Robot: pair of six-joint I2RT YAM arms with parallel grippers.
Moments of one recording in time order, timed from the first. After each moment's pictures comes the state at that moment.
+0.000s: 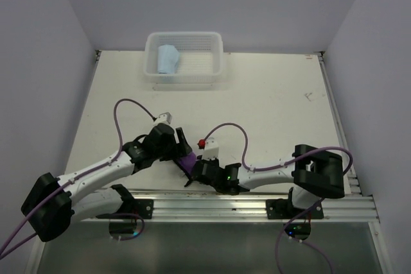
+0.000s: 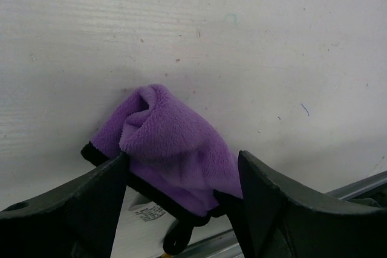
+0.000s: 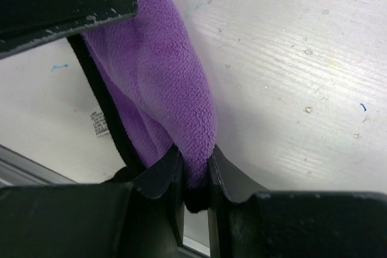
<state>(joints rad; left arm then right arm) -0.74 1.06 0.54 -0.31 -0.12 -0.89 1.36 1.61 0.75 -0.05 0.59 0.94</state>
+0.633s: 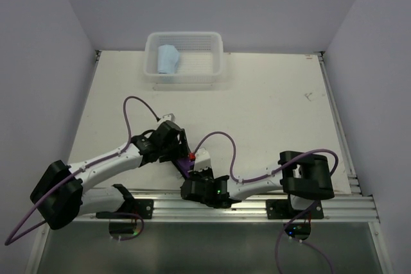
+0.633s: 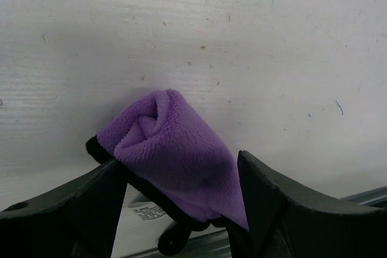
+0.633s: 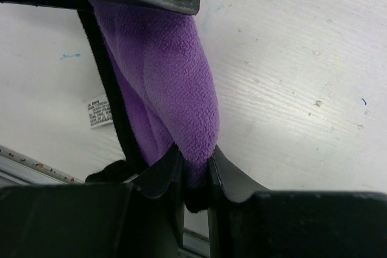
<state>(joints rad) -0.74 1.18 0.63 -0.42 -0.12 -0.90 1.50 1.72 0.85 -0.11 0.83 0.94</state>
